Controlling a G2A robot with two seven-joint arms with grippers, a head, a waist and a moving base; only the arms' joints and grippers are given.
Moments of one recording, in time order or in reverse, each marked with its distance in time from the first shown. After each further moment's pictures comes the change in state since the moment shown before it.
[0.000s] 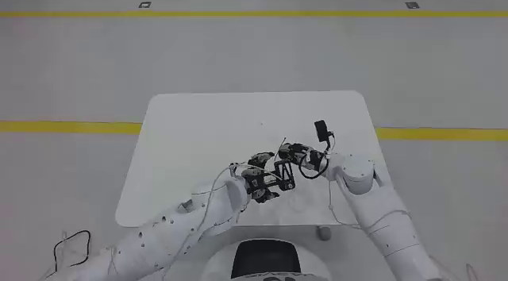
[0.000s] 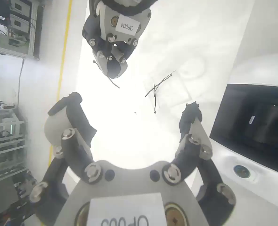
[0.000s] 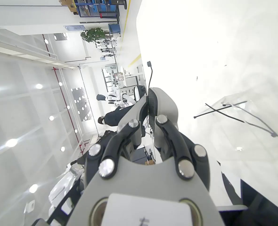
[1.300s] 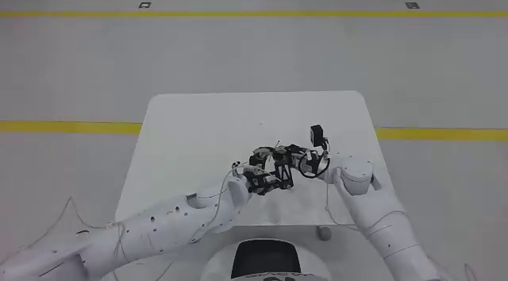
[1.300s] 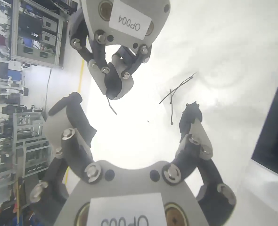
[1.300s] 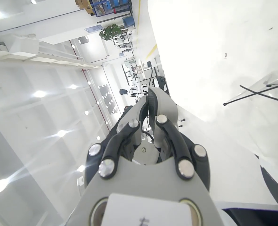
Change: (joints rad) left arm -0.260 0.056 0.365 0.183 0.000 0.346 0.231; right arm -0.008 0.000 -0.012 0.013 0.199 0.030 0.033
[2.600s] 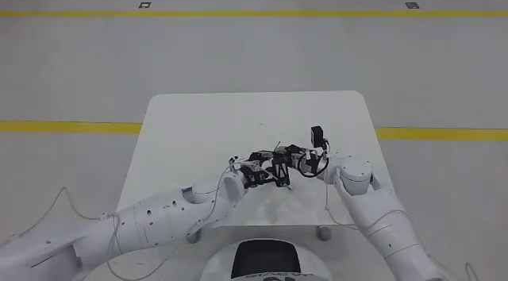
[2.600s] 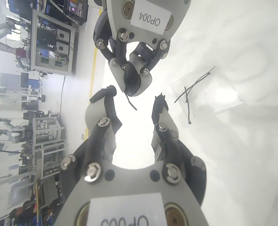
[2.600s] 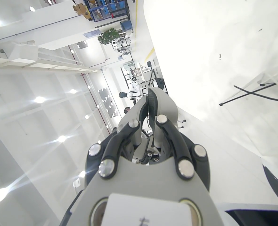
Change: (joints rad) left arm -0.073 0.034 0.054 0.004 0.000 -0.004 0.060; right arm 0.009 0.014 -0.030 0.005 0.024 0.026 -0.044
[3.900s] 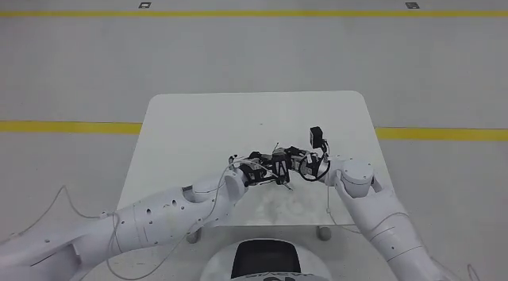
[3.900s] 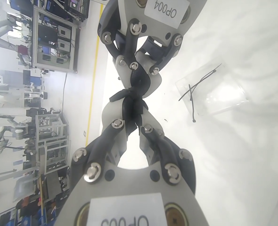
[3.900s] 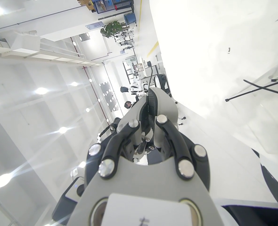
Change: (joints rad) left arm -0.010 0.001 0.000 -0.011 0.000 0.002 -0.045; right arm -0.016 0.021 -0.013 -0.025 0.023 -0.052 0.024
